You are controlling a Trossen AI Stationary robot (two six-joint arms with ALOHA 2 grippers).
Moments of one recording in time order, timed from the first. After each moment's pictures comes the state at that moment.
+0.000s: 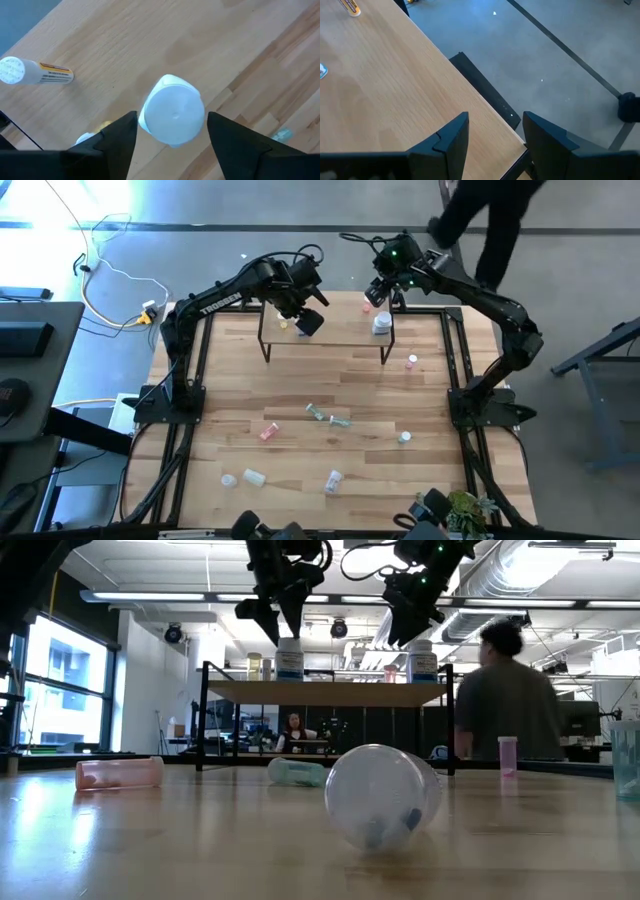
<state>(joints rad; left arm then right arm) 0.58 1.94 2.09 -1.39 -0.04 -0.33 -0.72 1.60 1.62 -0.83 0.11 -0.09</state>
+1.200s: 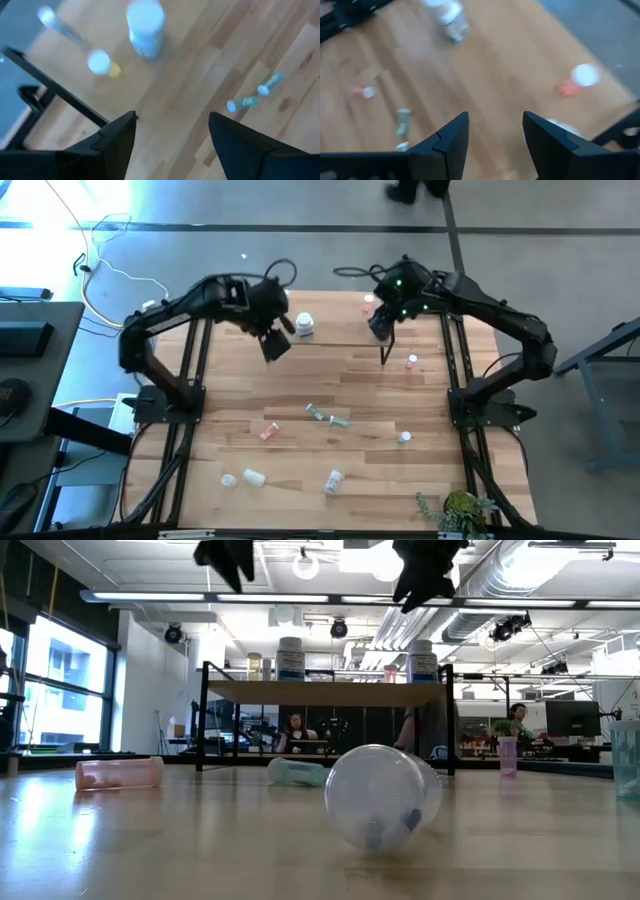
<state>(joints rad) 0.39 1.58 1.87 -1.46 -0.17 -0.29 -0.46 1.45 1.62 -1.06 -0.05 0.15</state>
